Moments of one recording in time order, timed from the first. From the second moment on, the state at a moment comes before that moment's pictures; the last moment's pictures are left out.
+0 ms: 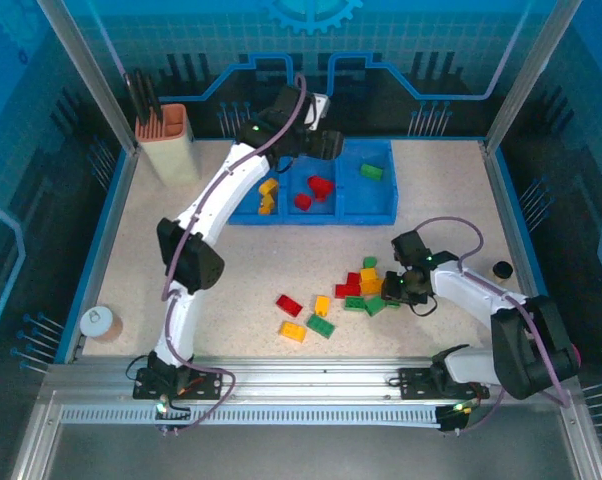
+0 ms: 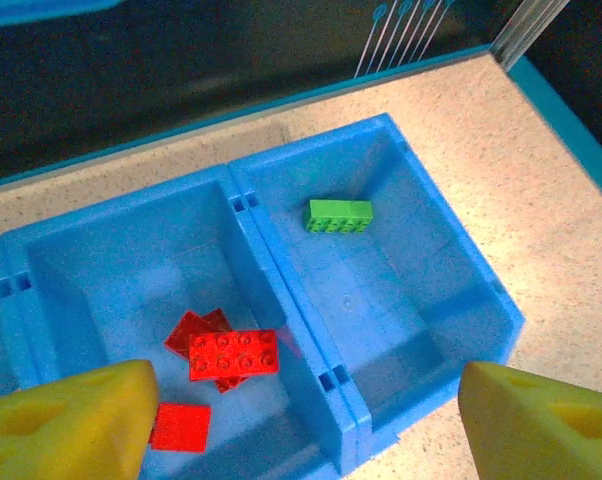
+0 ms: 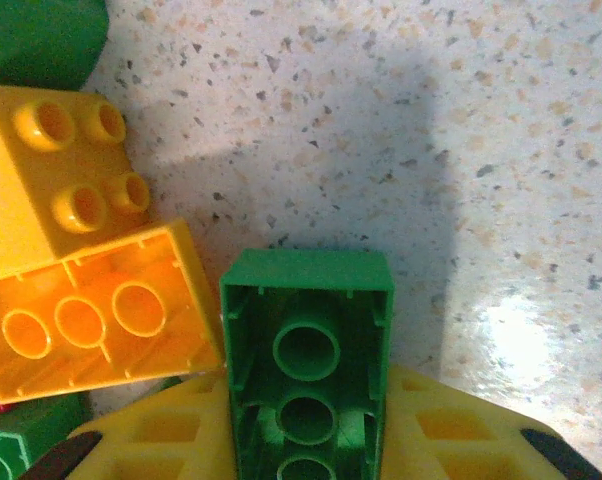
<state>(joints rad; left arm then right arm) -0.50 2.16 2.39 -0.88 0.07 -0.22 0.33 1.30 0.64 -0.68 -0.07 0.50</state>
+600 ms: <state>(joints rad) -0.50 1.45 1.44 -0.86 0.01 -0.26 0.29 1.53 1.36 -0.80 0.02 0.22</state>
